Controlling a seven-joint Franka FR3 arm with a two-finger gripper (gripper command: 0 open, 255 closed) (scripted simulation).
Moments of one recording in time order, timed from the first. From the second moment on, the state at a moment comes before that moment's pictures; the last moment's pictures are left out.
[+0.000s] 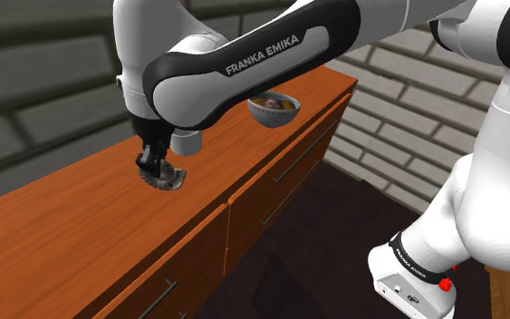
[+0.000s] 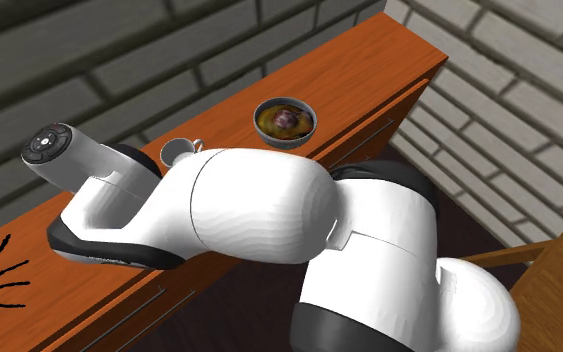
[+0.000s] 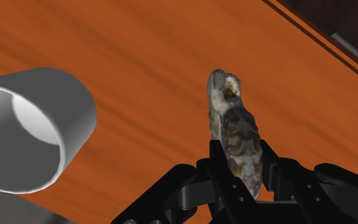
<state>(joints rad) 0.38 0.35 0.37 -1.79 -0.13 2.23 -0.05</state>
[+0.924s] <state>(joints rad) 0.37 0.29 0.38 -1.68 -0.10 2.07 -0.07</state>
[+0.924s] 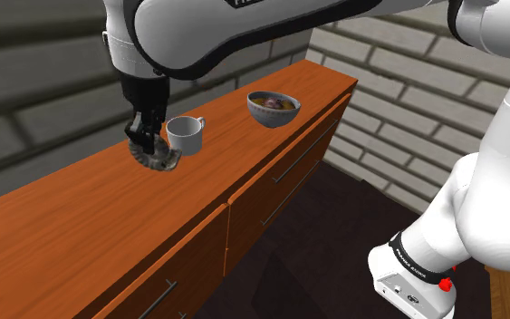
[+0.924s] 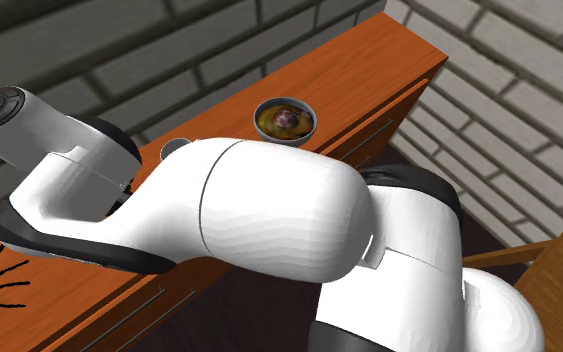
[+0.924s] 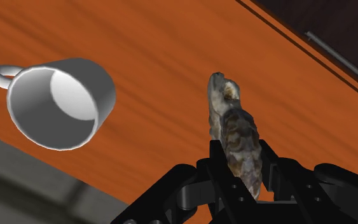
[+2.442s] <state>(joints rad) 0.22 0.10 0.32 -1.73 0.01 1.93 -0.30</state>
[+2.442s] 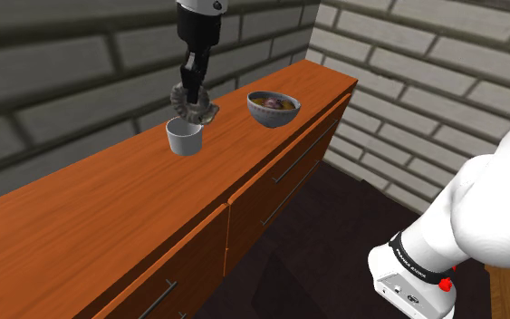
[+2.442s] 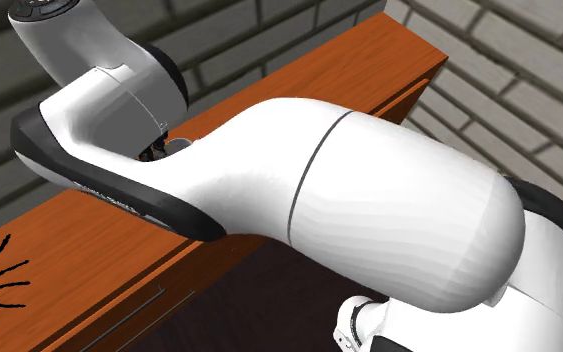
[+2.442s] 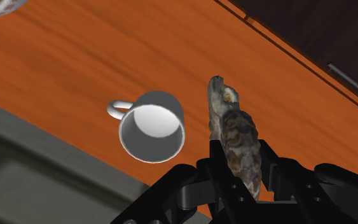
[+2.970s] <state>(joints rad) 0.12 0.02 0.23 -1.80 0.06 1.93 -0.50</state>
